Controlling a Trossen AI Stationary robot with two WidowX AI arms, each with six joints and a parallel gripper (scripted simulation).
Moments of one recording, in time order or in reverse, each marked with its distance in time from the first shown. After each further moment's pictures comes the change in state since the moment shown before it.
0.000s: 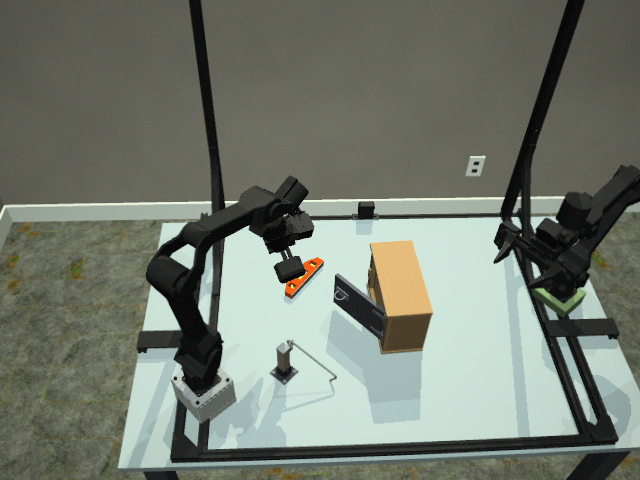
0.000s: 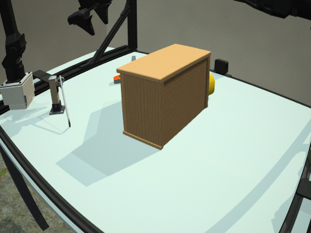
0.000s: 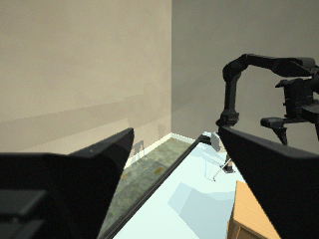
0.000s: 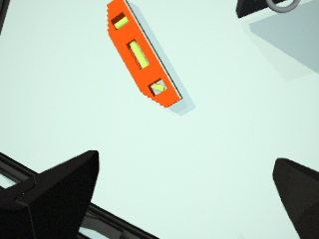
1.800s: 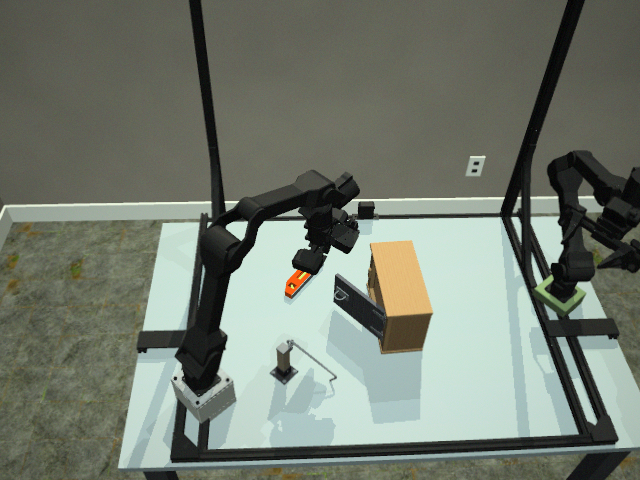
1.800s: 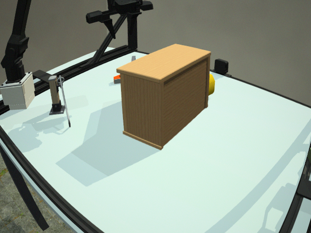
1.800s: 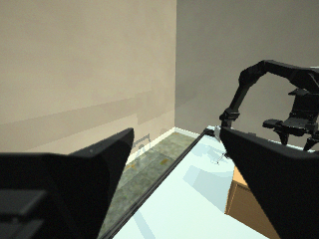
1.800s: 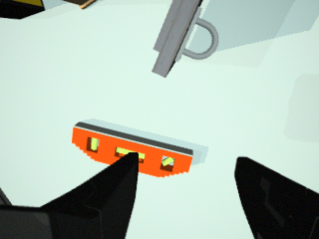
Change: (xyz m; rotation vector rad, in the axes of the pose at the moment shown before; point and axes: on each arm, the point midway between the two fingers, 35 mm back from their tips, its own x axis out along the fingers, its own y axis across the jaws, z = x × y) left arm -0.110 0.071 0.049 0.003 0.046 0.006; right arm 0.036 -0.020 0.086 0.797 0.075 -0.209
